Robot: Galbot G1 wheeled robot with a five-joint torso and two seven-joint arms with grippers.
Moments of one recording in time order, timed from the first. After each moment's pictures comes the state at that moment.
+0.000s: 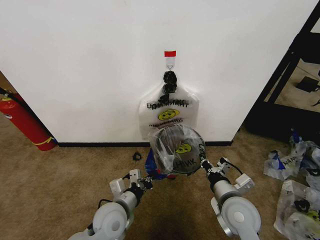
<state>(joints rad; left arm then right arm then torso) 1.21 -1.01 0.06 -2.02 -1.12 0.23 -0.46 -1.44 1.37 0.38 2.18 1.14 -0.22 0.52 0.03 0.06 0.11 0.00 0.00</state>
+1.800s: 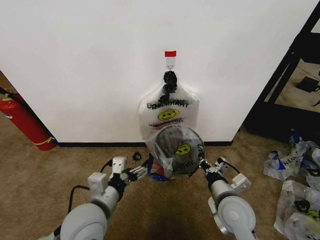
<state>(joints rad) 1.19 -0.75 0.00 -2.35 -0.87 0.35 -0.56 -1.40 1.37 0.34 2.12 1.03 -0.19 0.49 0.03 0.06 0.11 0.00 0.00</state>
